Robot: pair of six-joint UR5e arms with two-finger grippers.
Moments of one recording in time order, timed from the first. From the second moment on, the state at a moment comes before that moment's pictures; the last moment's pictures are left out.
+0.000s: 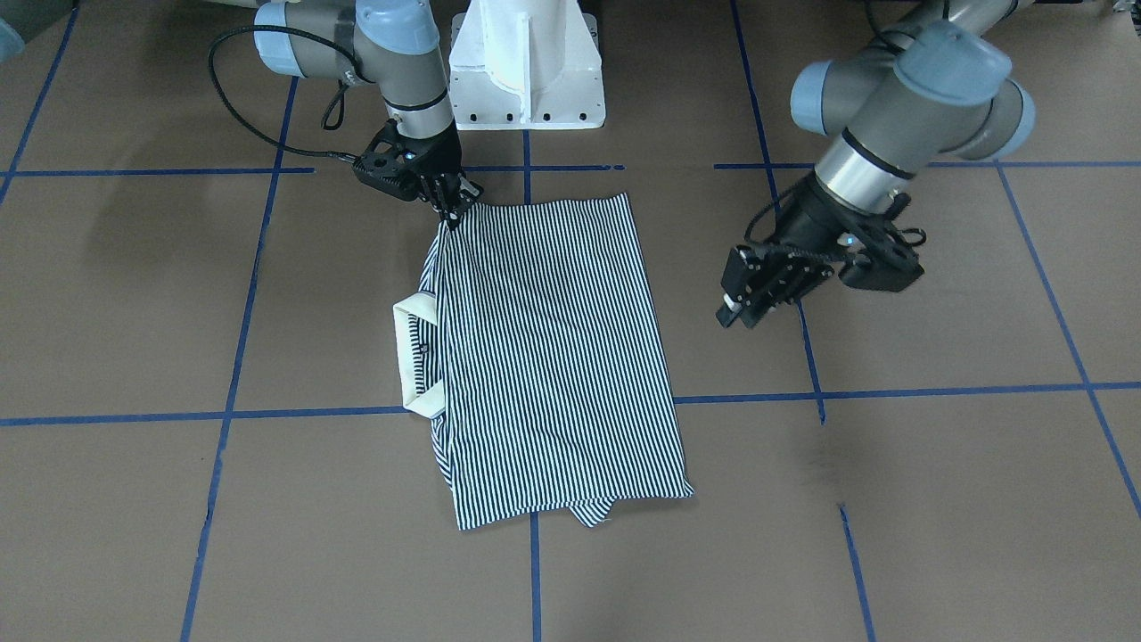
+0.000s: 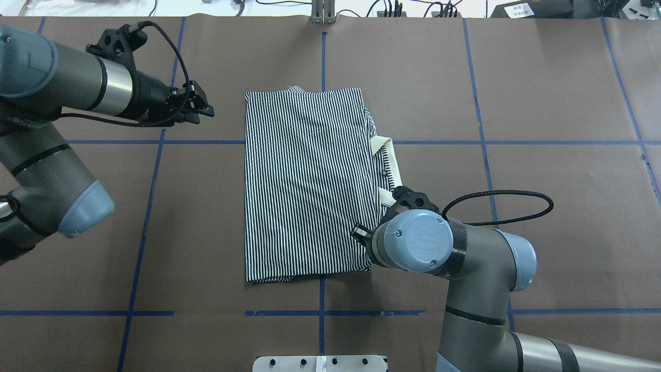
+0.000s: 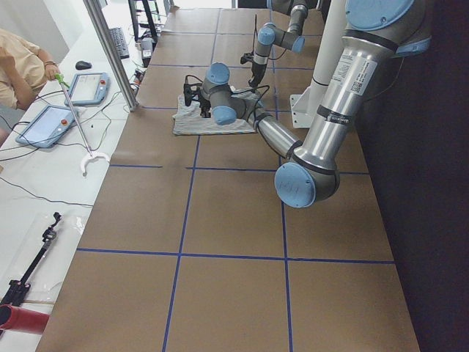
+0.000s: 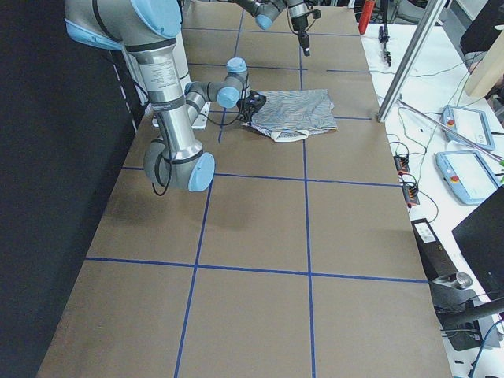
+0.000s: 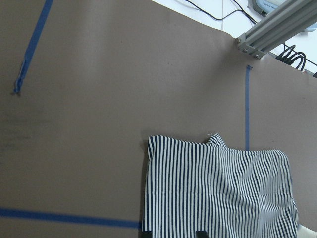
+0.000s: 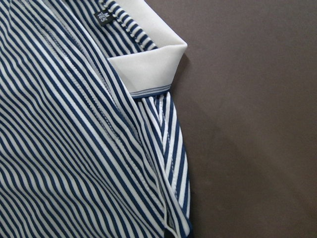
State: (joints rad) left arm -0.81 -1.93 -1.84 -2.17 -2.03 -1.51; right arm 0.30 -1.11 1.89 -1.51 1.64 1.95
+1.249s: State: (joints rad) left arm -0.24 -1.84 -1.97 -1.92 -1.64 -1.86; right arm 0.26 -1.12 1.94 -1.60 1.62 1.99
